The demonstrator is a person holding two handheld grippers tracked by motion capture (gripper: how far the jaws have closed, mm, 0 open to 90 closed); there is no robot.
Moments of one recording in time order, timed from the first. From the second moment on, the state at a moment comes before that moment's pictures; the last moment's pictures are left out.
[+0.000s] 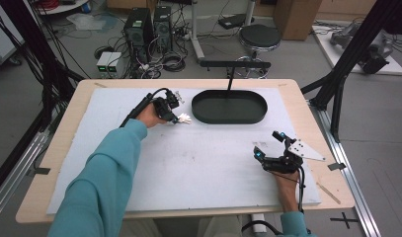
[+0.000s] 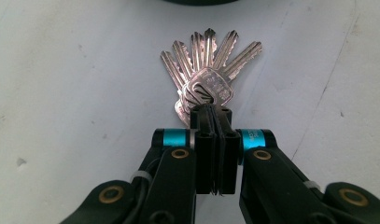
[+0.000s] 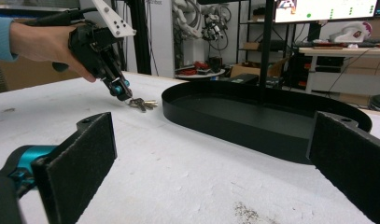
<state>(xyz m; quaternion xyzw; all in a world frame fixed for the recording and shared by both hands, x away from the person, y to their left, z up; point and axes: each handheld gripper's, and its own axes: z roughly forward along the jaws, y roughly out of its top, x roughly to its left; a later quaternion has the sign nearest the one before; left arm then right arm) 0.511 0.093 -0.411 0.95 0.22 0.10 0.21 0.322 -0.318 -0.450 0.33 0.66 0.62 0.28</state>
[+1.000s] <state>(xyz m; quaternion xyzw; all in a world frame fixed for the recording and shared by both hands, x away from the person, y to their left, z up) 0.481 0.122 -0.348 0.89 0.23 0.07 0.40 0.323 -0.325 -0.448 0.37 0.64 0.62 0.27</state>
